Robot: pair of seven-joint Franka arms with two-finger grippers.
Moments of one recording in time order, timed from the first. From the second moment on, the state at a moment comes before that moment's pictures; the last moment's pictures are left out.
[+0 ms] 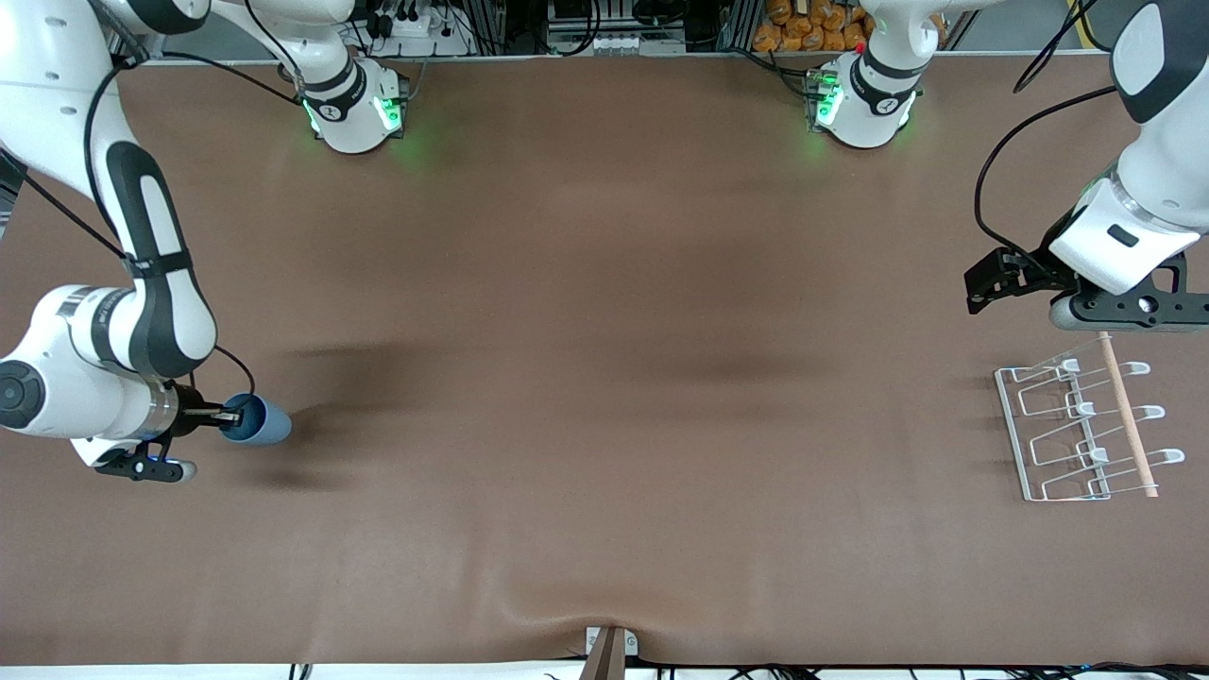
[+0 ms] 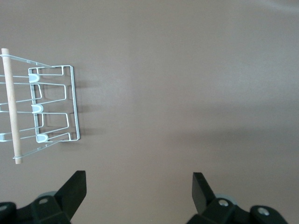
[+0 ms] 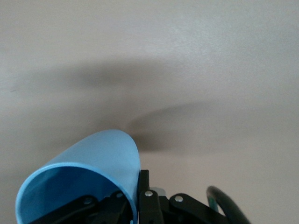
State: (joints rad) left arm 0.09 0.06 -0.23 -1.64 0.04 1.77 -0.09; right arm -0.11 0.57 0.01 -1.59 0.00 2.01 0.01
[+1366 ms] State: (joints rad) left arm 0.20 0.19 -0.22 -1.60 -0.91 1.73 -0.55; right arm 0.26 0.51 0.02 -1.45 0.57 1.87 0.46
